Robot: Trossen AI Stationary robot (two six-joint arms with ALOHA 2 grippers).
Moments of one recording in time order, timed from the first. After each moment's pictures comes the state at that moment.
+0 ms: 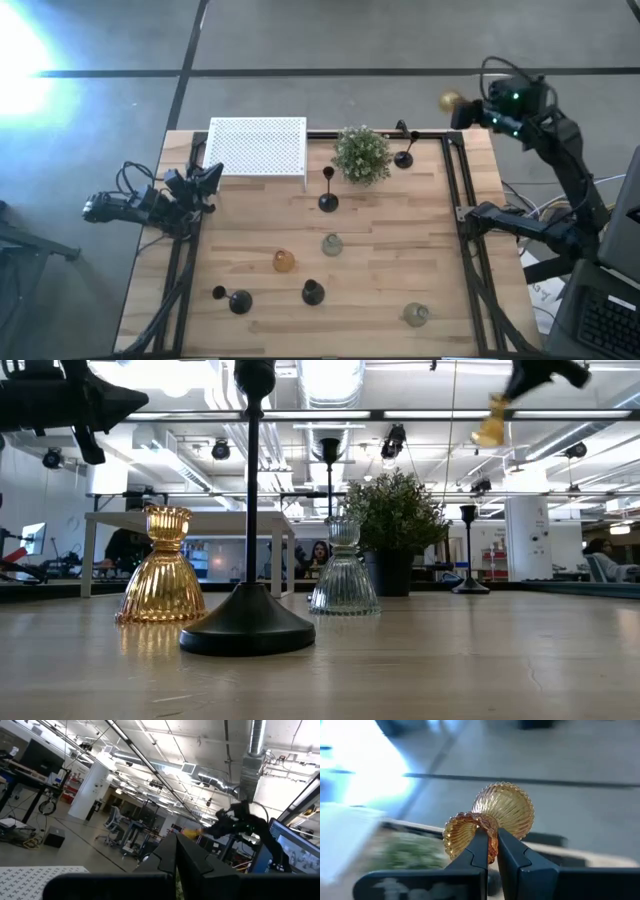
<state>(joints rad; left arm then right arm) -0.17 0.04 0.03 0.56 -0.75 -0.06 -0.96 0.93 1.43 -1.01 0.09 0.35</state>
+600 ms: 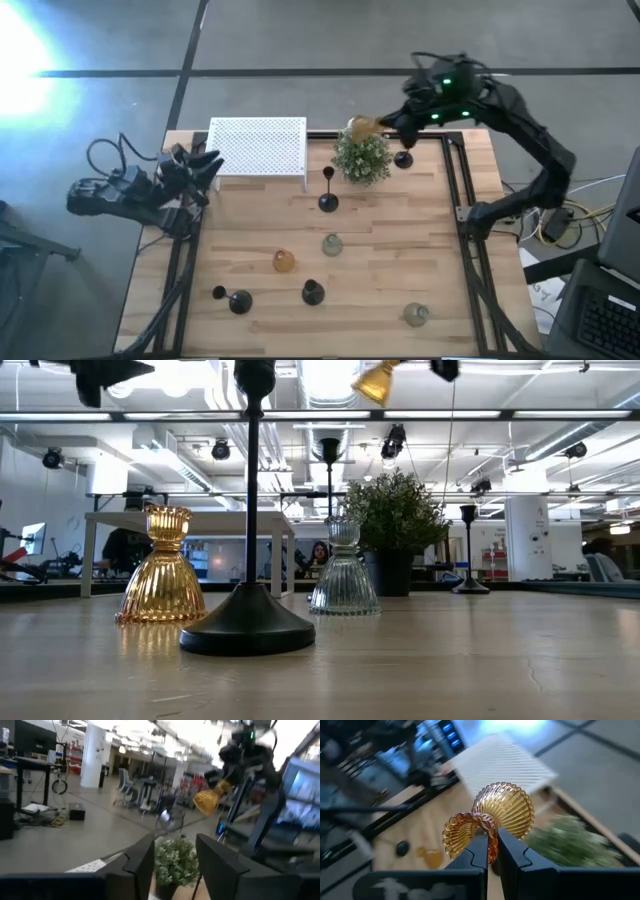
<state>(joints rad) -0.17 0.34 0.60 -0.15 -0.74 -0.11 -0.51 1.41 1.84 -1.01 -0.31 0.28</state>
